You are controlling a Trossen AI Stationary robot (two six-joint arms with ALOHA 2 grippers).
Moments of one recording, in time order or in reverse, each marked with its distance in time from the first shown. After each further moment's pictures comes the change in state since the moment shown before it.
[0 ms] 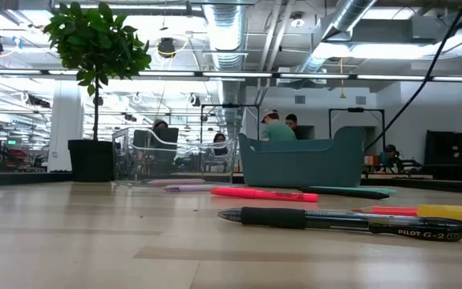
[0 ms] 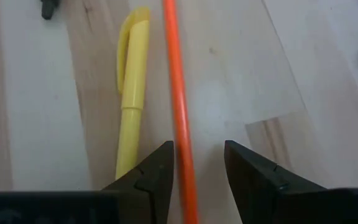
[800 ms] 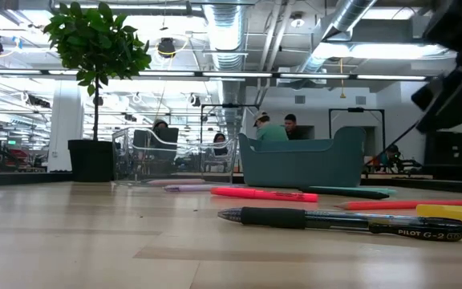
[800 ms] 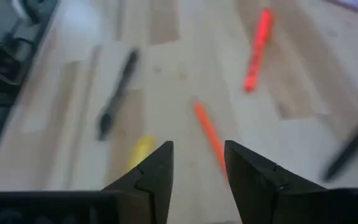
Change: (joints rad) left arm 0.000 0.000 0.000 0.000 -0.011 0.007; right arm -0.213 -0.544 -0.358 0.480 -0.077 -0.454
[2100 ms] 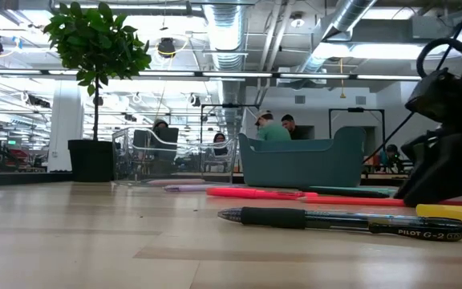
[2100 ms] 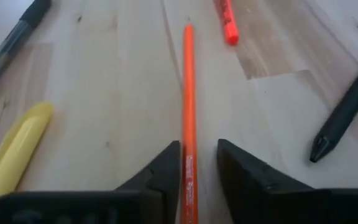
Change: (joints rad) left arm 0.006 0.000 0.000 -0.216 -0.034 -0.017; right arm -0.104 0.402 -0.162 0.443 0.034 -0.047
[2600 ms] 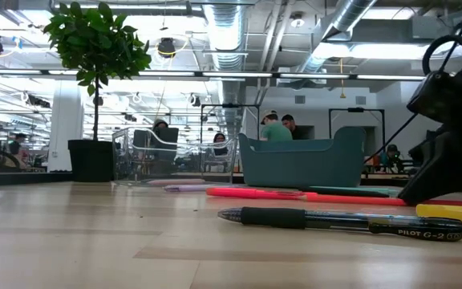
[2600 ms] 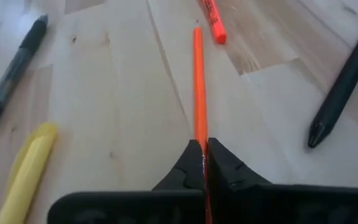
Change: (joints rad) left arm 0.000 0.000 0.000 -0.001 -0.003 -0.032; right arm 0.040 -0.024 -0.007 0.006 0.030 0.137
